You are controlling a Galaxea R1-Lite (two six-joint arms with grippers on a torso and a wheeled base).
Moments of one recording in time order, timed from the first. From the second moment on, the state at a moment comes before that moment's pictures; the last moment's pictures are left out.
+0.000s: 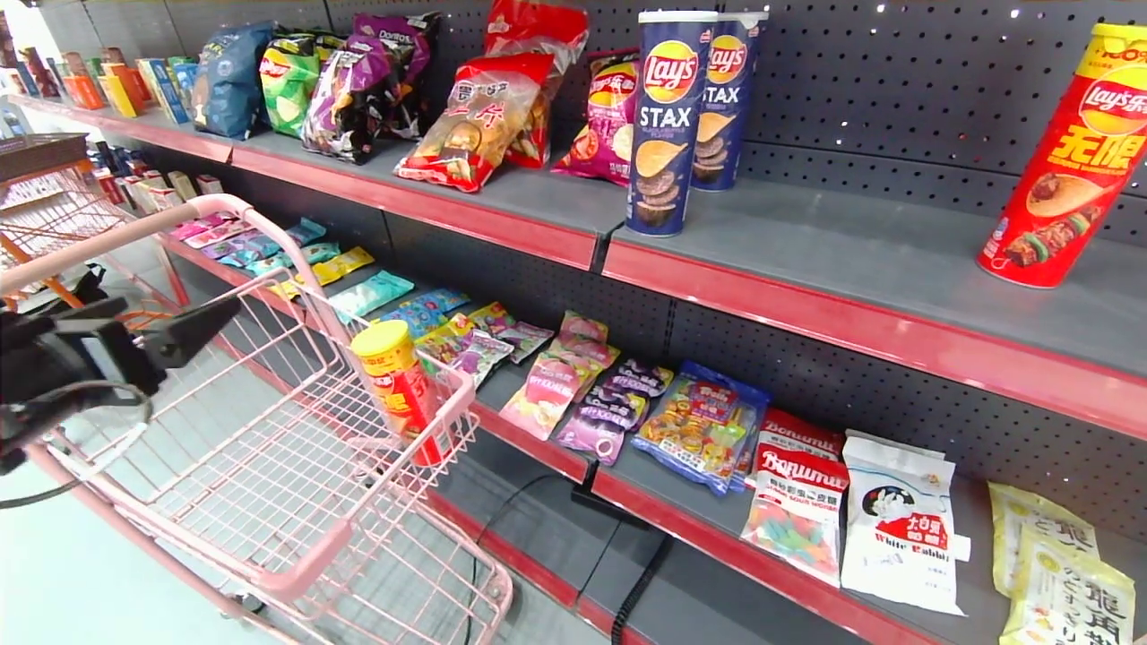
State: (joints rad) left arm 0.04 1.26 -0.50 -0.68 -0.13 -0.06; right arm 0.00 0.00 0.00 0.00 0.00 0.00
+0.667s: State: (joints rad) left arm 0.03 1.89 -0.45 -1.17 -0.24 0.01; right arm 0.00 0.00 0.00 0.00 0.00 0.00
